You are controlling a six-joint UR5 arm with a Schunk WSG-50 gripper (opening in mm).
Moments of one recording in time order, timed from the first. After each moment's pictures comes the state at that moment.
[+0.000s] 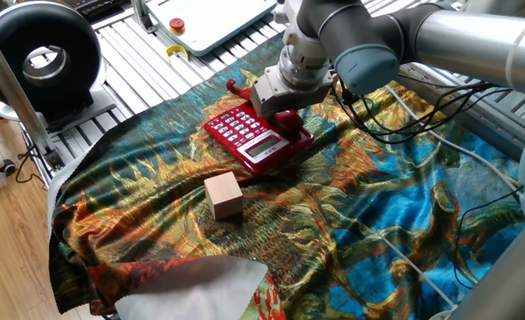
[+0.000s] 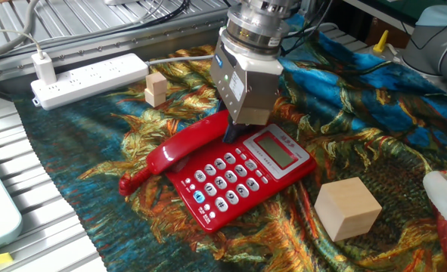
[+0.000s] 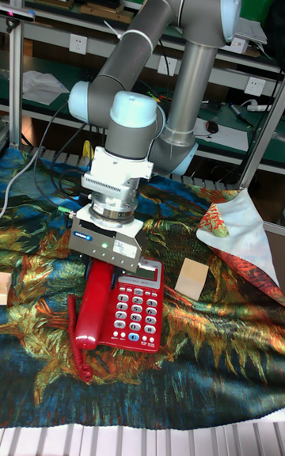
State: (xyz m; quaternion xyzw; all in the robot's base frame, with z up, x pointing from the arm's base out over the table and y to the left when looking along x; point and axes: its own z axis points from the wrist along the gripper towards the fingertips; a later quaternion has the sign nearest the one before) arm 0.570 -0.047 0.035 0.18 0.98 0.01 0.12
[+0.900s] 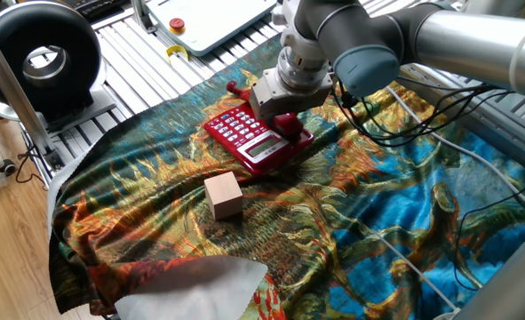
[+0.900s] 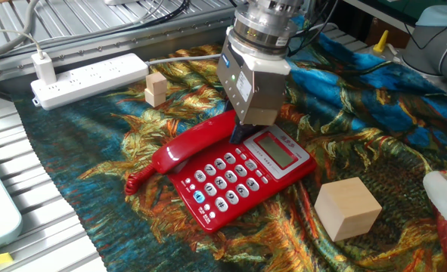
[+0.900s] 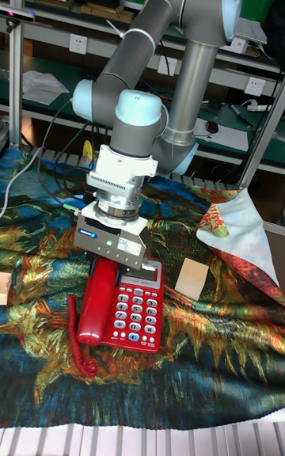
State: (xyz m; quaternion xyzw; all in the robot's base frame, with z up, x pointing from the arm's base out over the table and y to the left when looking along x) arm 0.562 -0.038 0.037 0.18 0.98 0.01 0.12
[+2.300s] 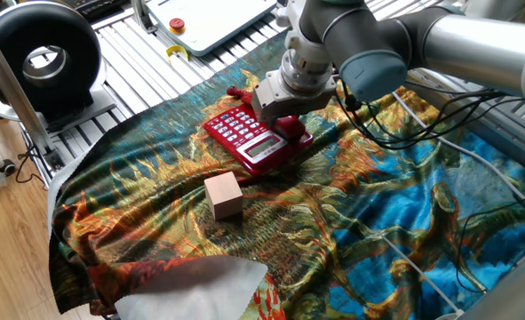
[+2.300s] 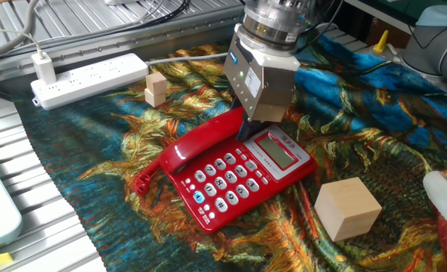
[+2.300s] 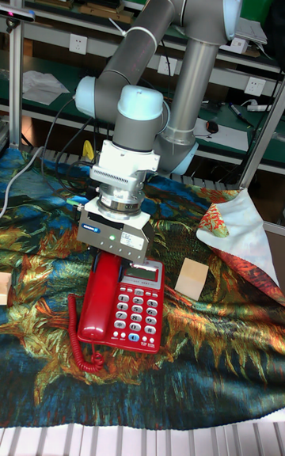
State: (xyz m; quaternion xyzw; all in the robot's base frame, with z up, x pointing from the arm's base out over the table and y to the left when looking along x) arm 0.553 -0.033 0.041 0.18 0.97 0.02 0.13
